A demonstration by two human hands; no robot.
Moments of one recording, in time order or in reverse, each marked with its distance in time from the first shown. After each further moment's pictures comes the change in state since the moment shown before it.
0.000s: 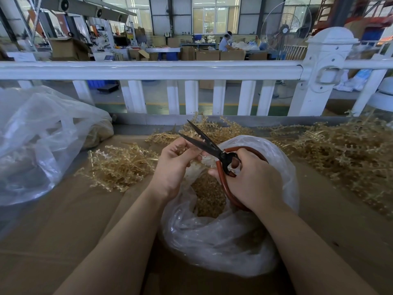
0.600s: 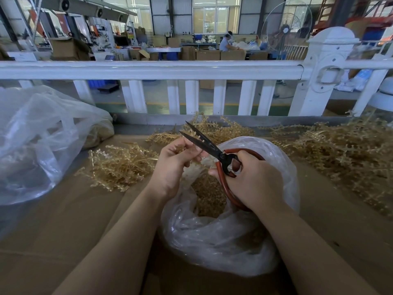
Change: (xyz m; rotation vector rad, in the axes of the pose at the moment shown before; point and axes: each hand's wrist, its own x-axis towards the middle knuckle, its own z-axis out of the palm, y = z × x) left_hand 0.002 0.000 -0.005 -0.032 -0.053 0.022; right_hand -0.003 -0.004 -0.003 -0.027 0.004 0.029
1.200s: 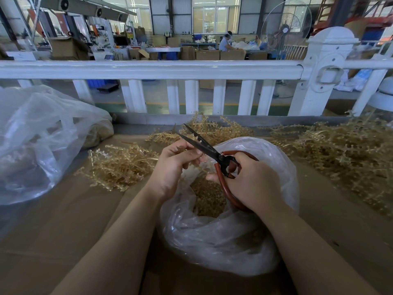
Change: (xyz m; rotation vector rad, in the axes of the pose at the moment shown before) left_hand 0.001 -0.002 -0.004 0.013 -0.046 -0.044; right_hand 0.004 0.006 0.006 0.082 -0.083 -0.028
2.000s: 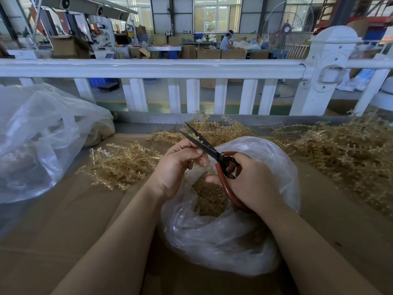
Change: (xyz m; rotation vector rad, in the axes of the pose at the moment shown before) left_hand -0.004 0.006 0.002 -0.056 -0.074 -0.065; right_hand -0.002 -0.002 0.004 0.180 -0.067 0.015
